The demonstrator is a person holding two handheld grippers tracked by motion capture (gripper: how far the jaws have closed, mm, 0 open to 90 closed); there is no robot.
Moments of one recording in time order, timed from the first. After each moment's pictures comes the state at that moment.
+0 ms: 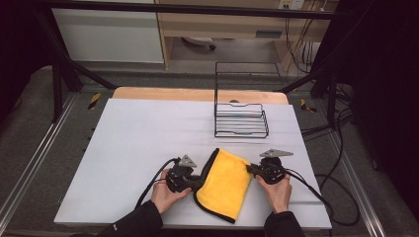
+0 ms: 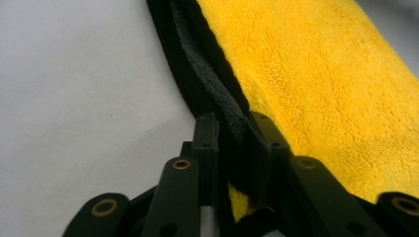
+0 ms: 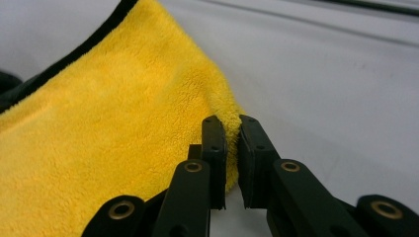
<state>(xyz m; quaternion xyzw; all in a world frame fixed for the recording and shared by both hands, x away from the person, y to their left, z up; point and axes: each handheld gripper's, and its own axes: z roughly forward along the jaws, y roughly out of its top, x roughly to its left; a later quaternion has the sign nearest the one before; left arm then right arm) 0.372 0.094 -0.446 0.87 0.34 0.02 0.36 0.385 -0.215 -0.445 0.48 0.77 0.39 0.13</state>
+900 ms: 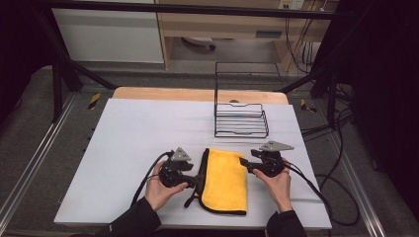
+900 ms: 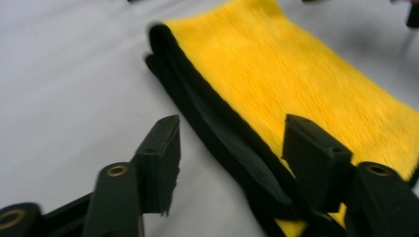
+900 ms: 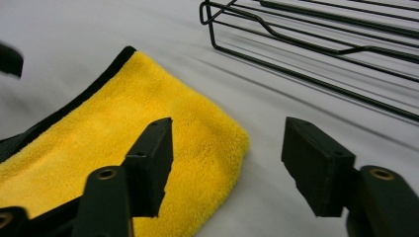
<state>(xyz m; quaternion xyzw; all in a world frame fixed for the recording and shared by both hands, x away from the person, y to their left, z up) 0.382 0.109 -0.411 0.84 0.35 0.07 0.40 0.398 -0.214 -0.430 0.42 0.77 0.44 0.17</state>
